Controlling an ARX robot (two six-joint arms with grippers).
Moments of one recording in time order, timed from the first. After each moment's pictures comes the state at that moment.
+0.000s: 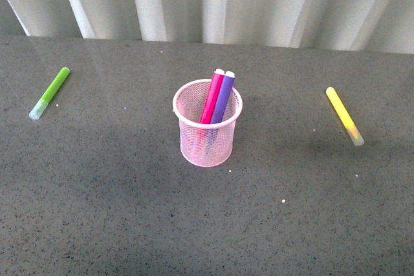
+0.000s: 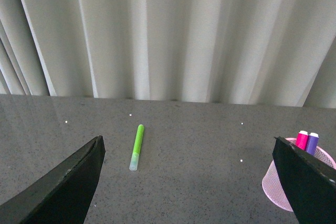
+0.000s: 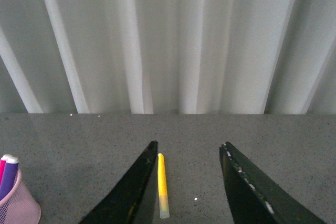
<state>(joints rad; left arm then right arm) 0.00 0.00 0.01 0.00 0.00 0.00 0.00 0.90 0.04 0.84 0.00 0.01</state>
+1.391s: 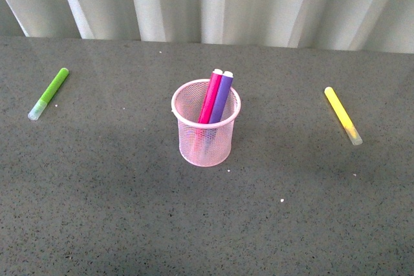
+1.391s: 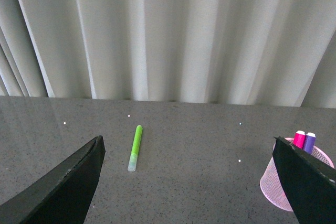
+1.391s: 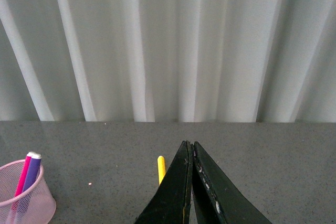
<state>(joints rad) 0.00 0.00 0.01 0.00 0.00 0.00 0.00 0.17 0.02 0.18 0.00 0.00</state>
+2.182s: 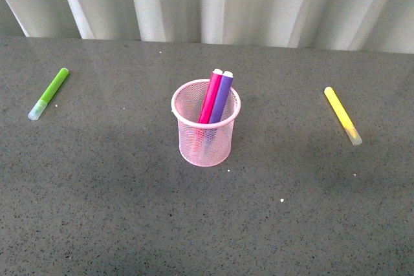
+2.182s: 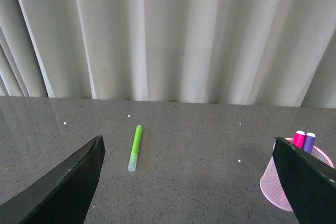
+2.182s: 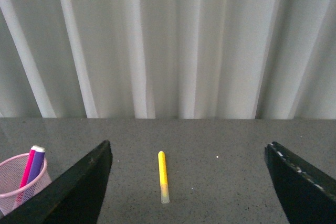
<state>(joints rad) 0.00 0.00 0.01 0.00 0.00 0.00 0.00 0.00 0.02 0.00 0.00 0.00</state>
